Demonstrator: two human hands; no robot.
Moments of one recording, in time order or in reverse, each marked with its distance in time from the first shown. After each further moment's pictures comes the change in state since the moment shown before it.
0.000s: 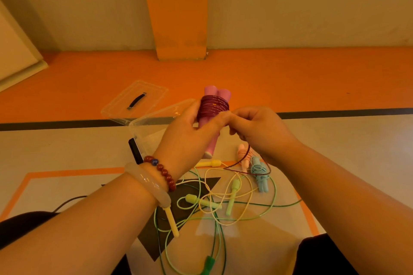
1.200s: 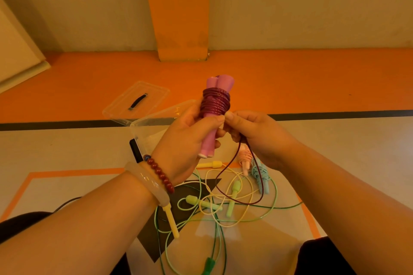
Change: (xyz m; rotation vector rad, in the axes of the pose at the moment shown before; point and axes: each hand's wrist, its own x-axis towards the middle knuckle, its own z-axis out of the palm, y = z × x) left_hand -0.002 0.007 0.002 -0.515 -0.128 -0.110; right_hand 0.003 0.006 0.001 0.276 -0.179 0.012
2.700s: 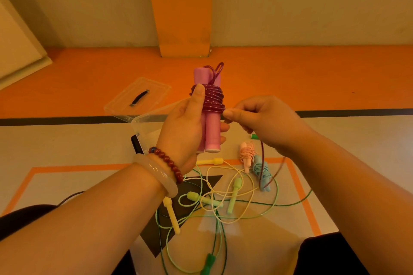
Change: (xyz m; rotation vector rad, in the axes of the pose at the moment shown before) left_hand 0.008 0.003 0.006 -0.014 0.243 -0.050; right_hand -0.001 -0.024 -0.008 -0.376 0.105 -0.020
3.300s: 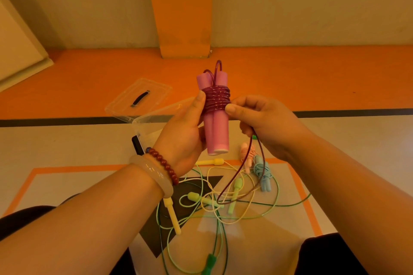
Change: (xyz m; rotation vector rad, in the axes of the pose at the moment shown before) left_hand 0.008 -0.009 -0.006 -0.115 -0.085 -0.010; right_hand -0.003 -0.001 0.008 0.361 -0.016 0.039
